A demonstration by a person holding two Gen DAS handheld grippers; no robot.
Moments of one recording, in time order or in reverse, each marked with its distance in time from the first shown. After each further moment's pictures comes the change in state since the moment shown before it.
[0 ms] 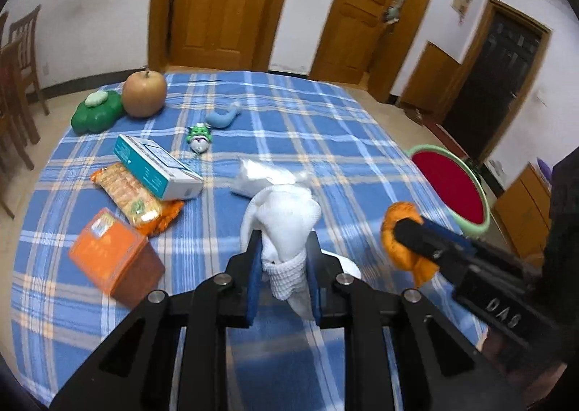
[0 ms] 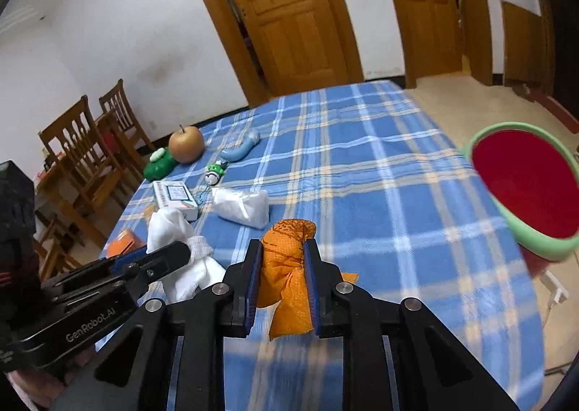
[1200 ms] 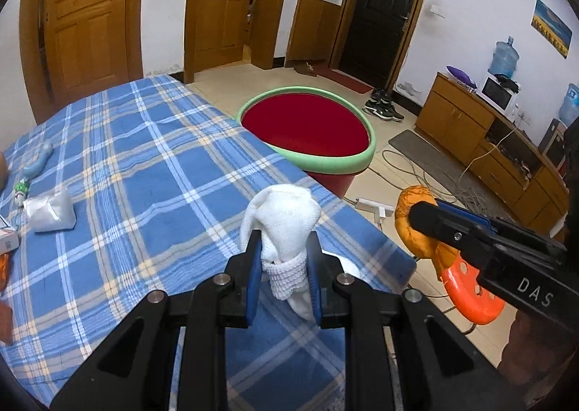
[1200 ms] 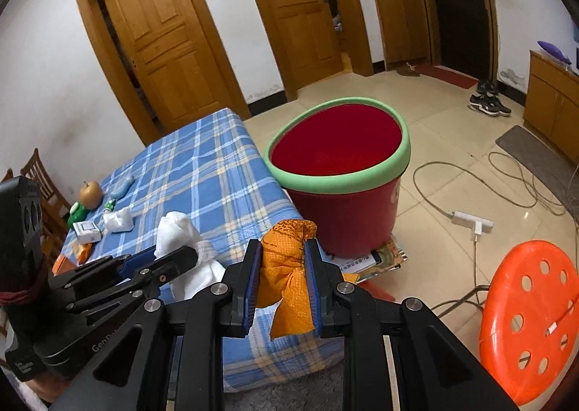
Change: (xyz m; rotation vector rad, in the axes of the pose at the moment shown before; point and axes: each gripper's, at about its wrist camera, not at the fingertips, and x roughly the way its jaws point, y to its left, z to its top) left arm 0.028 -0.176 -0.035 0.373 0.070 -0.284; right arm -0.132 -0.113 -0.061 0.269 -0.115 -0.341
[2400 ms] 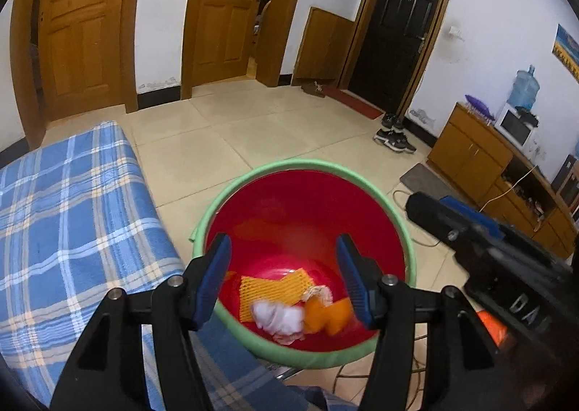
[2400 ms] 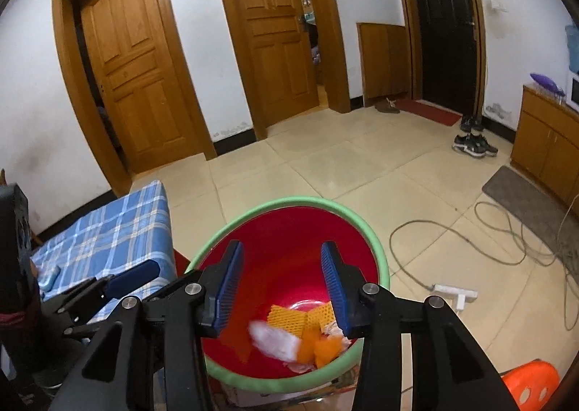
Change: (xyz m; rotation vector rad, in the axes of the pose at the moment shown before) left arm 0.146 0.000 0.148 -0.059 -0.047 0.014; right arm 0.112 -0.069 0.149 -0.009 -0.119 -0.100
